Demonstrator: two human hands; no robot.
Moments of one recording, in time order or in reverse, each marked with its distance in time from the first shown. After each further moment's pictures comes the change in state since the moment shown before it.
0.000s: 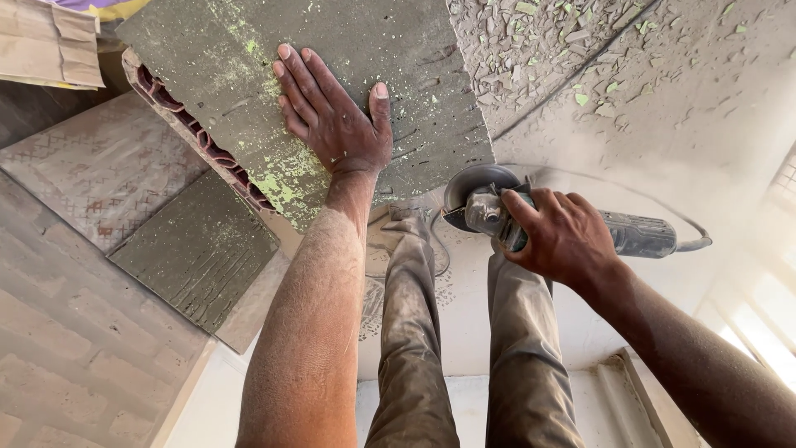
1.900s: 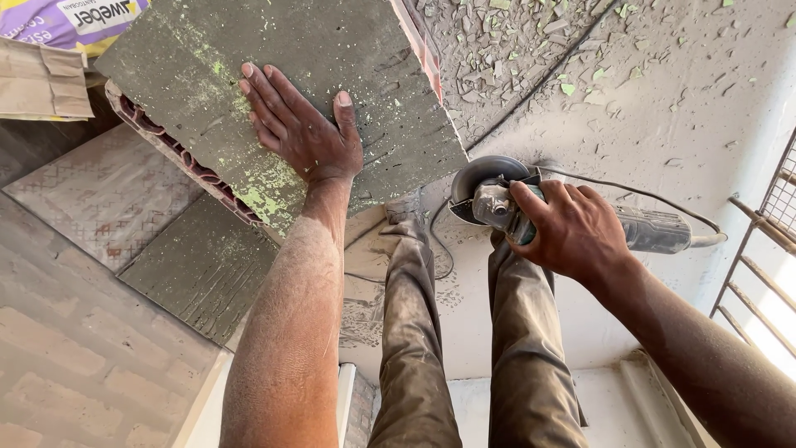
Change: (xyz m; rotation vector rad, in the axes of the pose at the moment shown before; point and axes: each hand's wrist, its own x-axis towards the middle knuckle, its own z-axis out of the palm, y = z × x) left_hand -0.003 -0.003 0.013 -0.083 0.134 0.032; right_hand -0.022 0.029 -0.003 -0.031 0.030 0.073
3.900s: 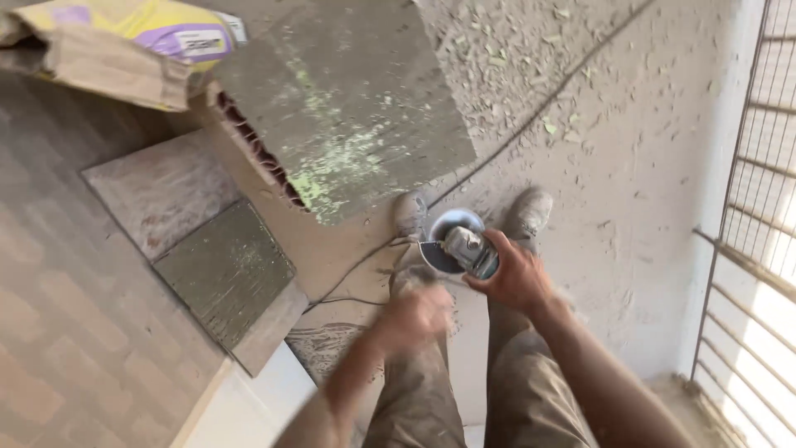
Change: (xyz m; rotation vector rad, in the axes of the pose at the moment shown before) left_hand -0.231 -0.047 -0.169 -1.026 -1.173 0.323; right_hand -0.060 -0.119 -0.013 0.696 -0.272 0.511
